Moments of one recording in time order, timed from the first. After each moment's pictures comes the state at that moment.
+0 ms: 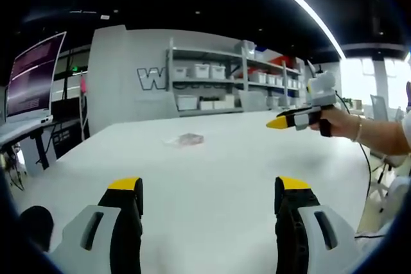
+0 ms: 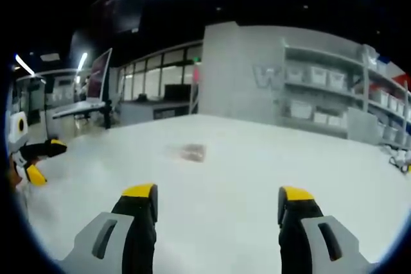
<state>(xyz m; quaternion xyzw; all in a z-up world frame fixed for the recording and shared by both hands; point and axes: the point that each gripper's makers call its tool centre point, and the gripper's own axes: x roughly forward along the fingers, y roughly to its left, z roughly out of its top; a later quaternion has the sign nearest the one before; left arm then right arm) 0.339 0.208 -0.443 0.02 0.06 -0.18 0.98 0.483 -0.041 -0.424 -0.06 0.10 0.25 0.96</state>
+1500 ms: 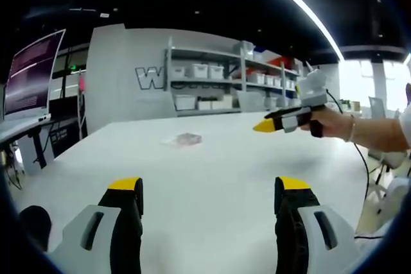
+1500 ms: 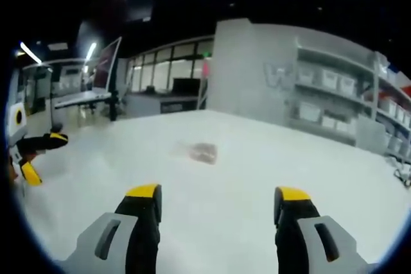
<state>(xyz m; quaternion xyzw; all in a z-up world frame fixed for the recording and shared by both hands) 0.342 0.208 -0.443 0.01 0.06 -0.19 0.98 0.486 -0.005 -0.425 -0.09 0.10 0.28 0.95</state>
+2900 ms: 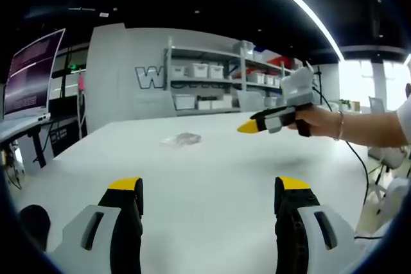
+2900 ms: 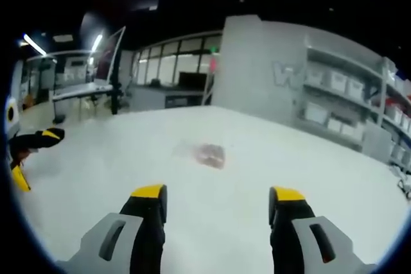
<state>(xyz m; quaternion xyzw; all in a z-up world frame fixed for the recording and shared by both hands) 0.341 0.208 -0.444 0.01 0.06 -0.19 0.98 0.496 0.033 -0.433 -0.12 0.12 0.29 0.94</state>
